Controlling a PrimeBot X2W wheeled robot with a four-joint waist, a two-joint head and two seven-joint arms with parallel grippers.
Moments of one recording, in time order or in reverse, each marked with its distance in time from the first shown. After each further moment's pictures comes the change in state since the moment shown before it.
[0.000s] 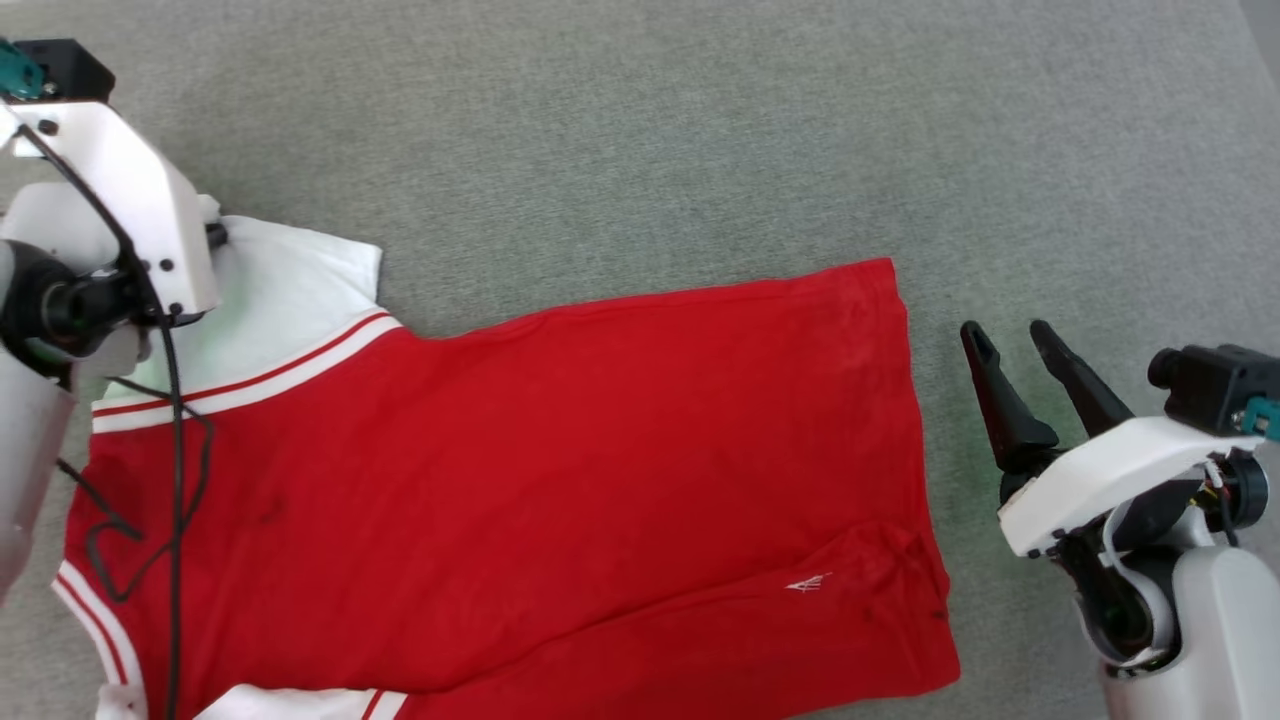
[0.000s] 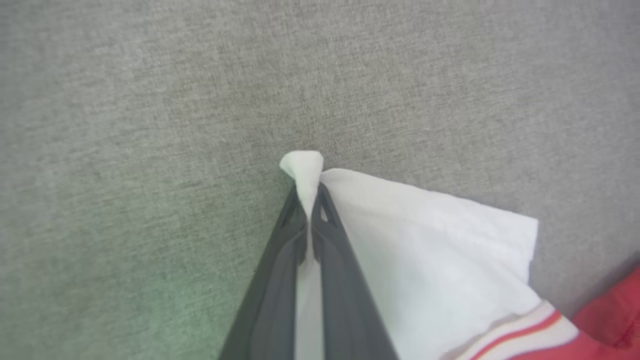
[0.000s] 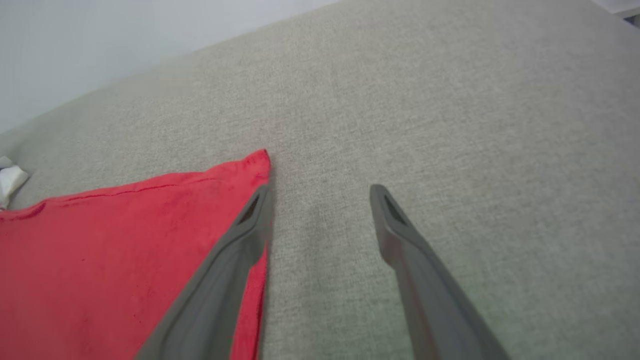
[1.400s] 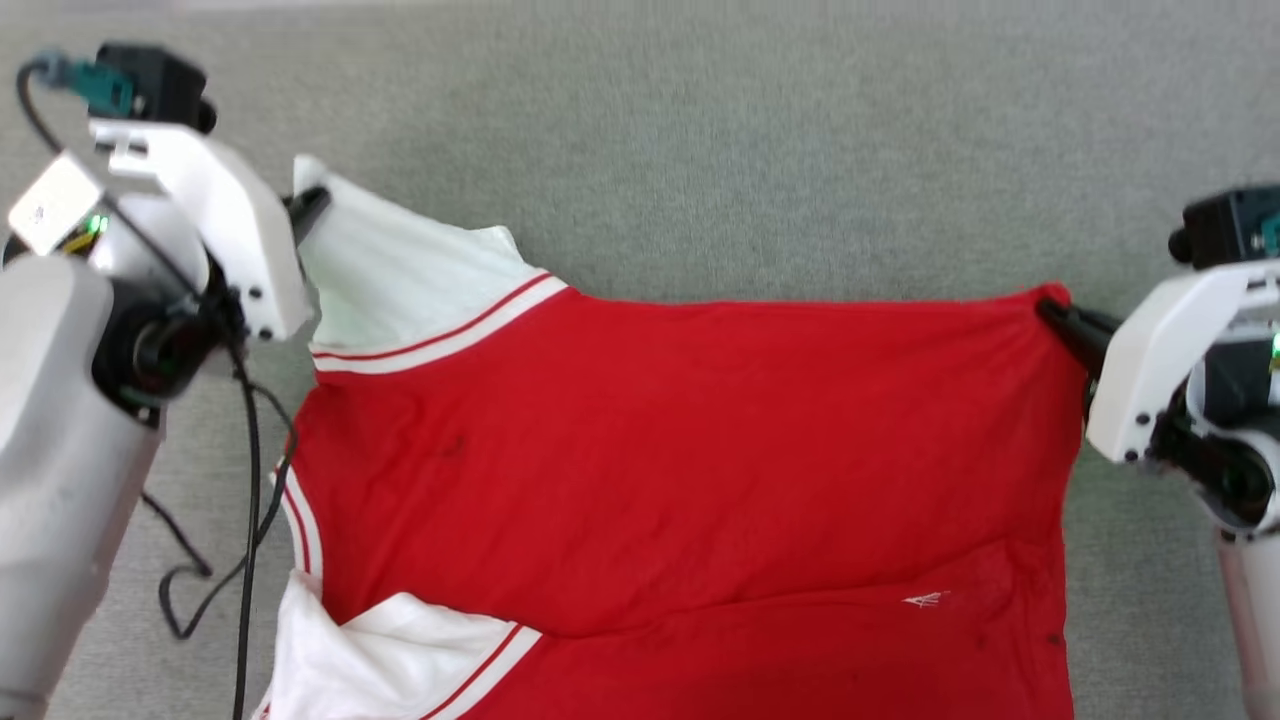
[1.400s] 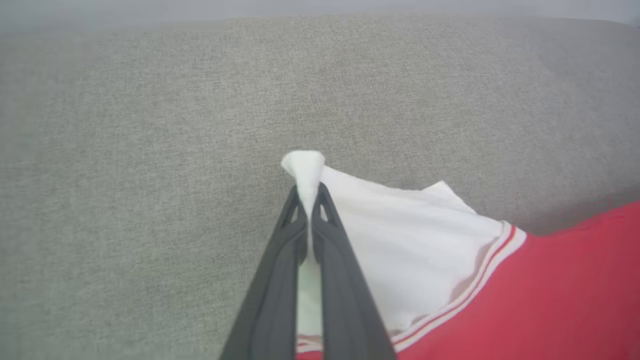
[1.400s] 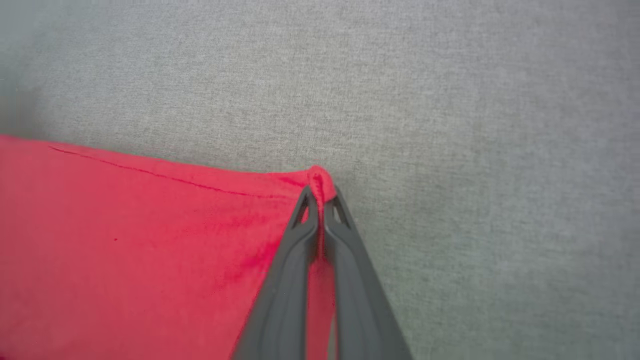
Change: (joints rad) left arm 0.062 -0.070 0.026 -0.117 0.006 -0.049 -0.281; right arm -0.260 -0.229 0.049 0.137 0.102 0.000 0.541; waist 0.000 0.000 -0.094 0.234
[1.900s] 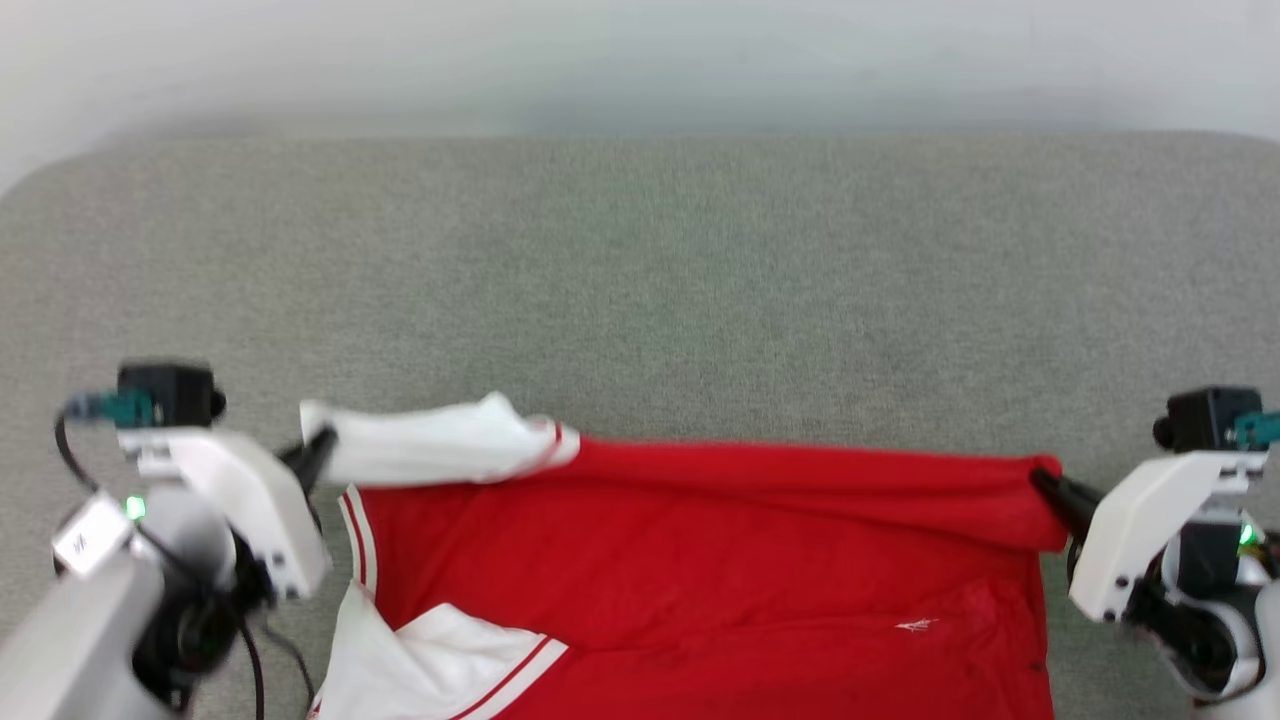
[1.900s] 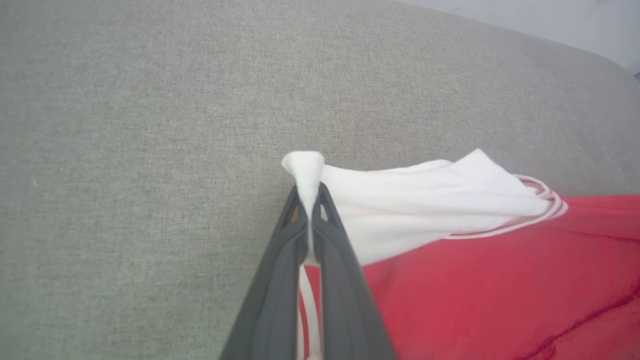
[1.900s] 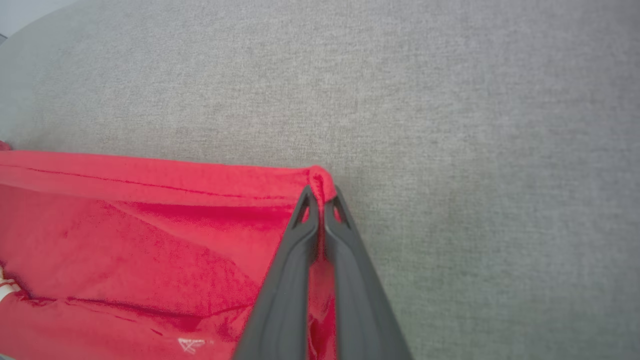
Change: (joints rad) left arm 0.495 0.062 0.070 -0.244 -0.049 0.141 -0.229; right arm 0.274 0.062 -0.081 0.000 -0.015 0.000 -0.107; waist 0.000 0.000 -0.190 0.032
